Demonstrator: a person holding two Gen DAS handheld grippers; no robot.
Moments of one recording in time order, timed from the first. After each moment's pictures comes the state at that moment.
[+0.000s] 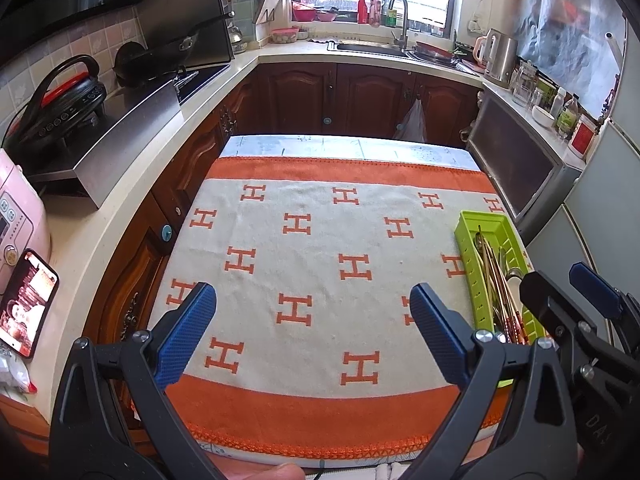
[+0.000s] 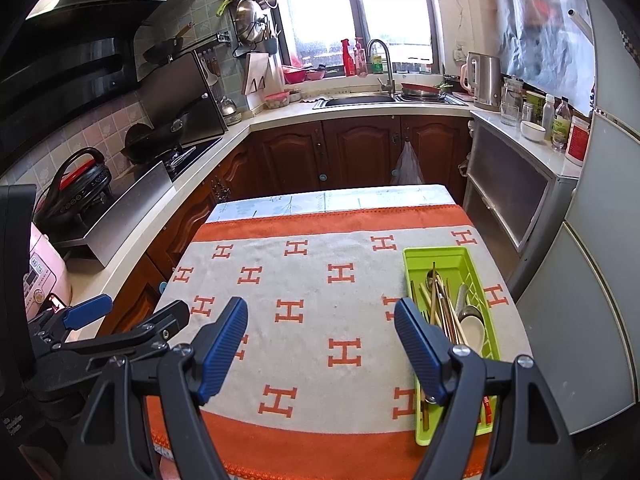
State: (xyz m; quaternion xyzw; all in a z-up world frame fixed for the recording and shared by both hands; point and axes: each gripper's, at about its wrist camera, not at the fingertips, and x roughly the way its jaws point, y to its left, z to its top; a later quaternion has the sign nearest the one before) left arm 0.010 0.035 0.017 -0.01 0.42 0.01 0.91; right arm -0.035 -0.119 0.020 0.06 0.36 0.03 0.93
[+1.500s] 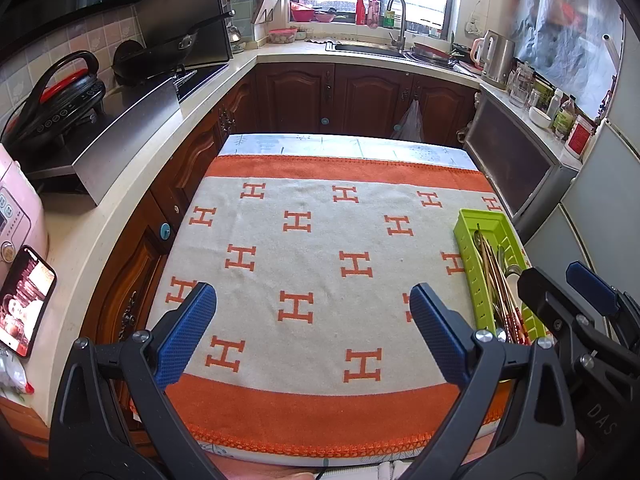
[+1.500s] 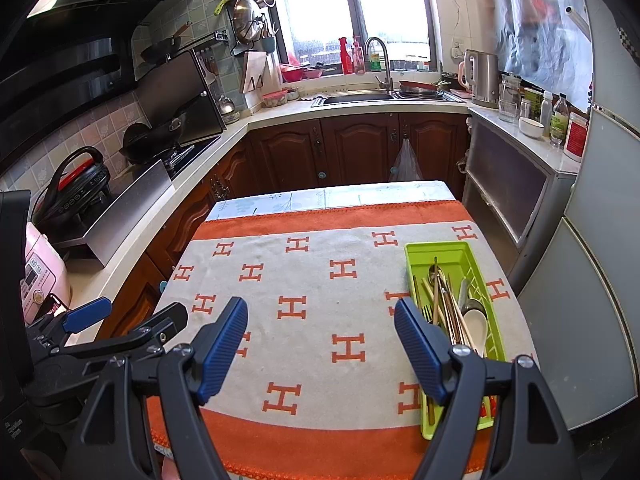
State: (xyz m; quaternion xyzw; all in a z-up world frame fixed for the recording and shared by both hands) left arm 0.011 0.038 0.015 -0.01 0.42 0.00 0.91; right arm -0.035 -0.120 0.020 0.06 0.36 0.03 0.93
